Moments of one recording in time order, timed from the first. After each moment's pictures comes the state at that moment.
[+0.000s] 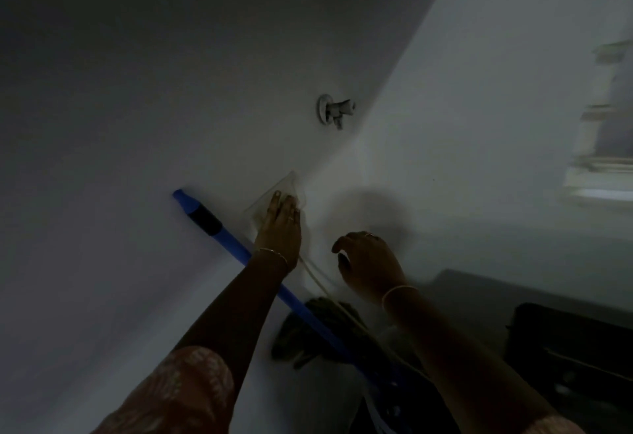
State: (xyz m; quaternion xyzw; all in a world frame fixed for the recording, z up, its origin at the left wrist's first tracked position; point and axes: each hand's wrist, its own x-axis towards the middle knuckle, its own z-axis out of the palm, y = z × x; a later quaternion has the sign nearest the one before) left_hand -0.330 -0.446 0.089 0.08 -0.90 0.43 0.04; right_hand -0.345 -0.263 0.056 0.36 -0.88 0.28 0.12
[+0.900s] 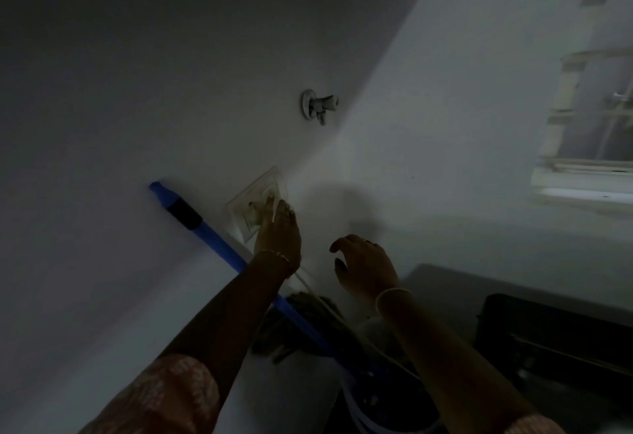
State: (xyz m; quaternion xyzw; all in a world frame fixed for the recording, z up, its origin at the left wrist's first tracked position) left_hand -0.328 -0.405 0.083 0.12 -0.91 0.39 -0.01; right_hand -0.340 -0.242 0.045 0.31 -0.91 0.27 0.05
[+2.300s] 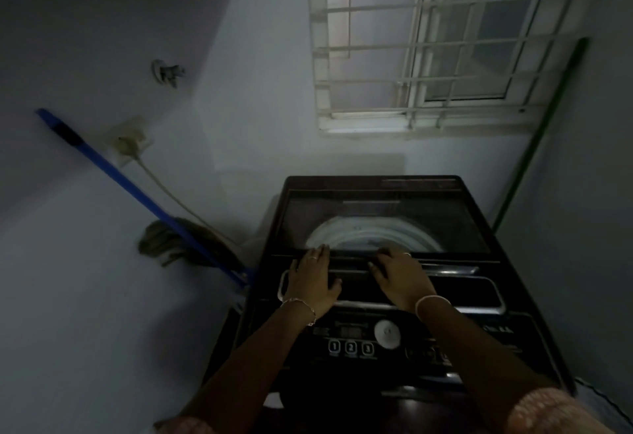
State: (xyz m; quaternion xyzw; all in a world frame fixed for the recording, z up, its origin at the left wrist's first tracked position) left_hand 0.015 -0.035 -0.003 -0.11 -0.98 -0.16 -0.02; right_hand 0.011 0.164 -0.015 0.08 -0.98 0.15 0.04
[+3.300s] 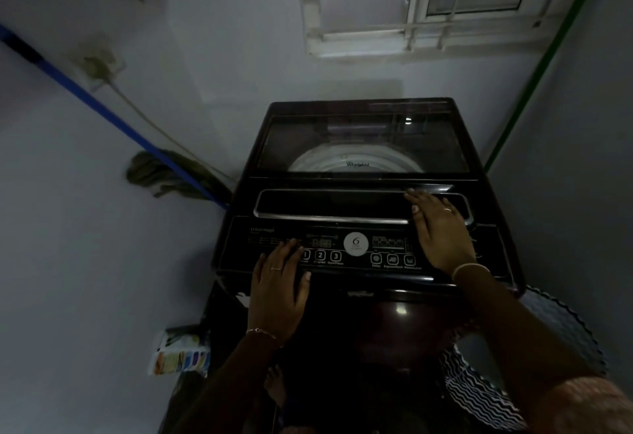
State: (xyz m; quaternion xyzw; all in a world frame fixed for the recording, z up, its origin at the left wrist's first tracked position) left_hand 0.162 -0.045 -0.087 -0.09 -0.96 -0.19 0.16; right_hand 0.087 0.257 -0.053 0.07 -0.96 0.23 0.17
